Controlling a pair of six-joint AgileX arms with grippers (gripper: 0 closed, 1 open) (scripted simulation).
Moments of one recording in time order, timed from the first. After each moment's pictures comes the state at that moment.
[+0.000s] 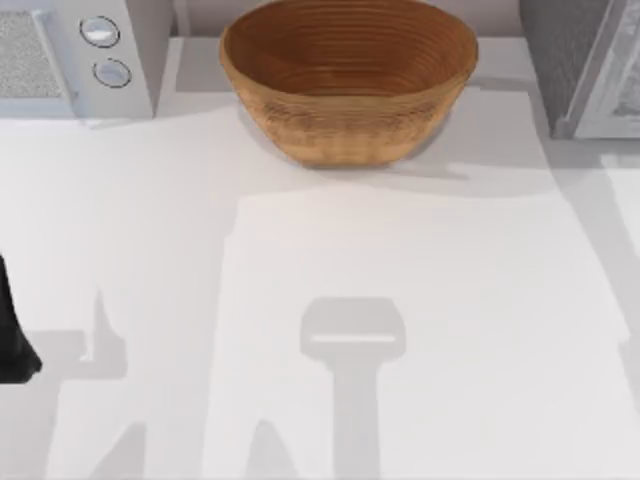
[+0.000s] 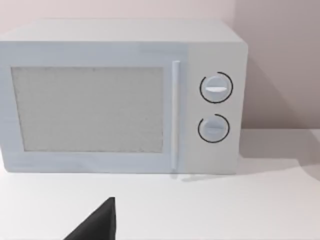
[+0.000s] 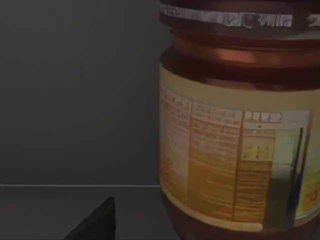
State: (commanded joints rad) left arm 0.00 0.00 0.00 0.00 0.00 0.00; right arm 0.12 1.58 1.95 -0.38 0.15 0.01
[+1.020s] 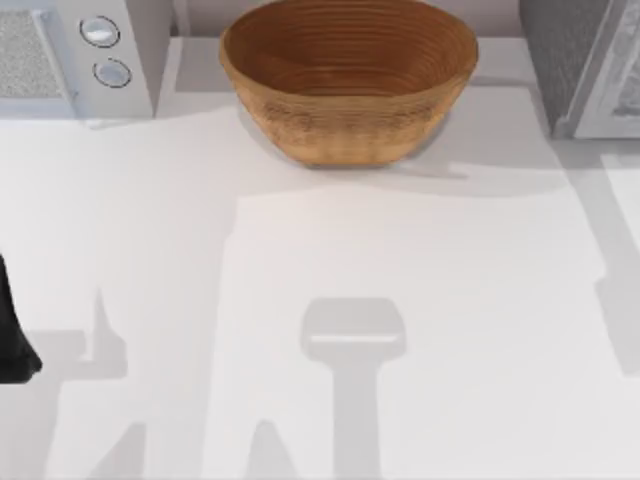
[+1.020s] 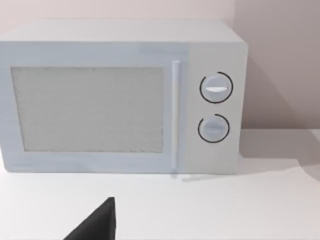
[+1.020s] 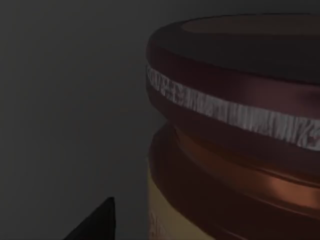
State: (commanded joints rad) left arm 0.00 0.00 0.00 0.00 0.00 0.00; right arm 0.09 1.90 2.34 -0.43 0.12 0.01
